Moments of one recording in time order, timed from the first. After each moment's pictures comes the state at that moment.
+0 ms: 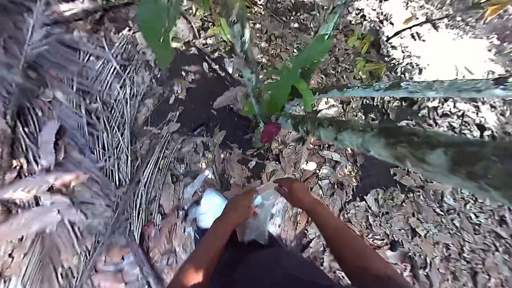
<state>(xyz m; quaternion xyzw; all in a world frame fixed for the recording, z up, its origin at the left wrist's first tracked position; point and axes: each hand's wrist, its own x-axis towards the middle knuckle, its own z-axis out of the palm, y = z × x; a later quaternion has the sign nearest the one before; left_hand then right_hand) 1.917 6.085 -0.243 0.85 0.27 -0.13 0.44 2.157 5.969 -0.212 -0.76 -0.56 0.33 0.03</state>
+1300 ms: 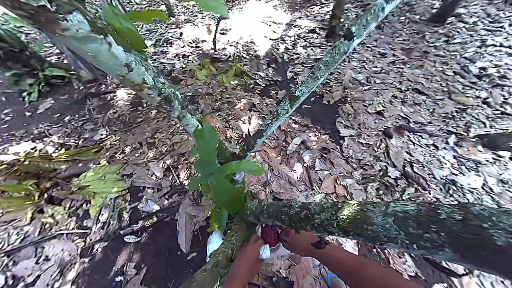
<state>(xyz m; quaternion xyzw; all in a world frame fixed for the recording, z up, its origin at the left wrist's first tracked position) 2.193 6.378 -0.293 0.93 -0.14 -0.26 0.22 2.237 6.149 -0.271 -0.86 -0.21 0.40 0.24</state>
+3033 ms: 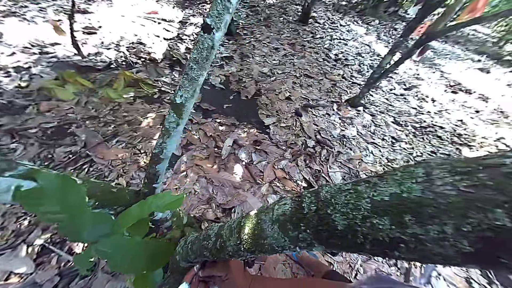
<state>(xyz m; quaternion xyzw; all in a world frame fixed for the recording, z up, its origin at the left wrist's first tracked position) 2.189 6.327 -0.332 0.59 0.12 -0.01 0.80 2.184 6.189 -0.304 -0.78 -0.07 0.01 0.62</state>
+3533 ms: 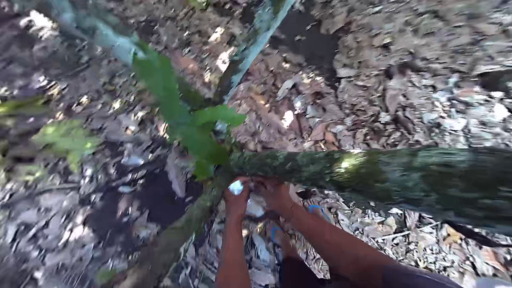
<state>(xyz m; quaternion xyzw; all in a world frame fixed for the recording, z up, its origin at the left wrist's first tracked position) 2.189 6.339 -0.318 0.69 0.13 -0.02 0.71 2.191 6.186 -0.273 -0.85 -0.04 0.04 0.52</state>
